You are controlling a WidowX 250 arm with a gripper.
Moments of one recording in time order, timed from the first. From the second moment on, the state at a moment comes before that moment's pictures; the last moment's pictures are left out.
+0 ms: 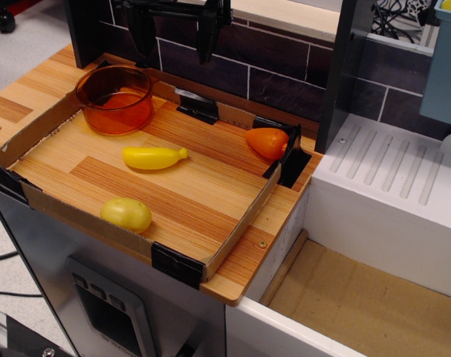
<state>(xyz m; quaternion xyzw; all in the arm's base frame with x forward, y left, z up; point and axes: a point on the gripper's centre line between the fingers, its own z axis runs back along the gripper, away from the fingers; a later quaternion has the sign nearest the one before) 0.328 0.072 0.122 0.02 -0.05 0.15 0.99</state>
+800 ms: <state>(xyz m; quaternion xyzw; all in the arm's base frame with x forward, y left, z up) 0.334 0.049 0.105 0.03 -0.07 -0.12 0.99</state>
